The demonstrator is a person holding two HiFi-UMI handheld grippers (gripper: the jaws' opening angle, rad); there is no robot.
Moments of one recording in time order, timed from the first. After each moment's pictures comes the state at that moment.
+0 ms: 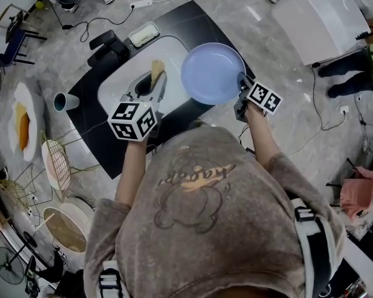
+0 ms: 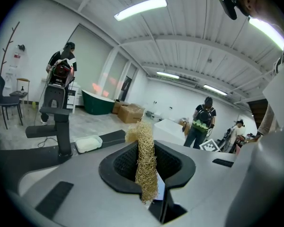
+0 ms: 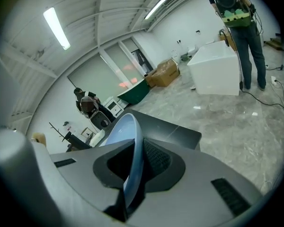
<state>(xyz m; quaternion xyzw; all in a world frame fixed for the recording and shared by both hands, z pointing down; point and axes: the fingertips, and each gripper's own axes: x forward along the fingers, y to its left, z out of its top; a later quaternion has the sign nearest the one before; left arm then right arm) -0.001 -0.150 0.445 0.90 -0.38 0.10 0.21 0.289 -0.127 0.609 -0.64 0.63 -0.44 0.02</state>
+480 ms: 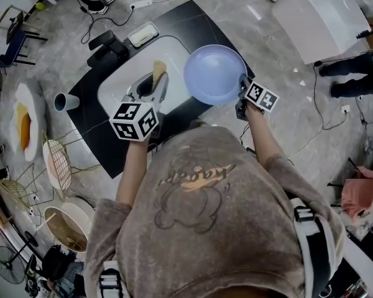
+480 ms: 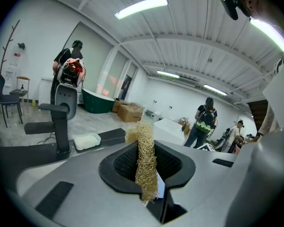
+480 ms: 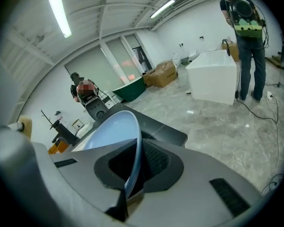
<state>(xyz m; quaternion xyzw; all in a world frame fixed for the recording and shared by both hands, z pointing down) 0.009 -0.144 0.448 0.90 -0.37 0.10 0.22 0.312 -0.121 0.640 -0.67 0.62 -0.42 -0.04</state>
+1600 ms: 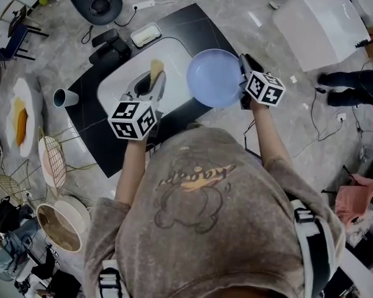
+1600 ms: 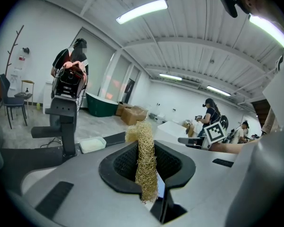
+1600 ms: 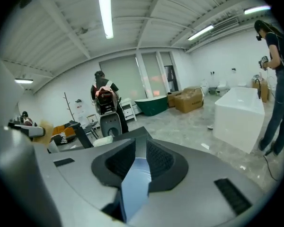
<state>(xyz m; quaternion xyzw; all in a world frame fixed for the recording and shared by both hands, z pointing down) -0.003 -0.148 0.442 0.89 -0.40 0.09 0.21 0.278 -0.183 0.502 -0.64 0.73 -0.23 -0.07</state>
